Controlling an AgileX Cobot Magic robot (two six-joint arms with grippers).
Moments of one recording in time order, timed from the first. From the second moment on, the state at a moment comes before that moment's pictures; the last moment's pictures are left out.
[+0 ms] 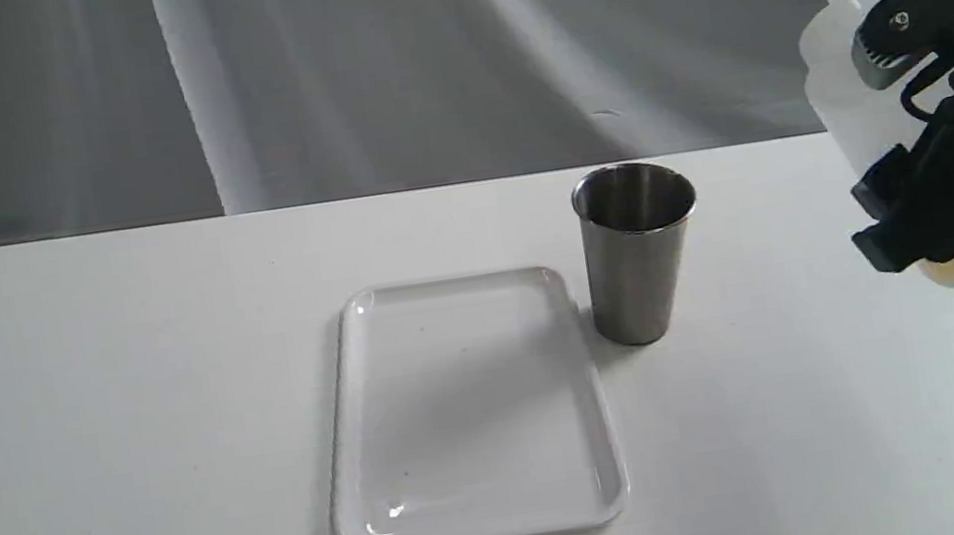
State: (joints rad) left arm -0.07 0.00 0.00 0.04 0.29 0.06; right arm 0.09 1.33 -0.88 -0.67 0.37 0.21
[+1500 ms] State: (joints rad) left arm -0.07 0.00 0.00 0.04 0.29 0.06; right arm 0.11 1.88 -1.27 -1.13 0.61 0.34
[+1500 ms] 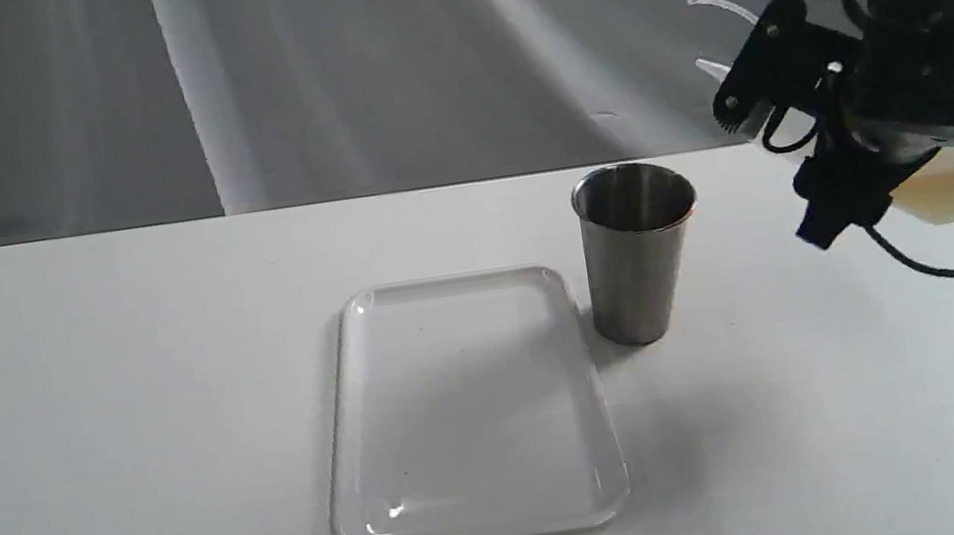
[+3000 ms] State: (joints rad) left arm -0.07 0.00 0.00 0.04 0.29 0.06; right arm 0.19 1.92 -1.27 -1.41 0.77 0.34
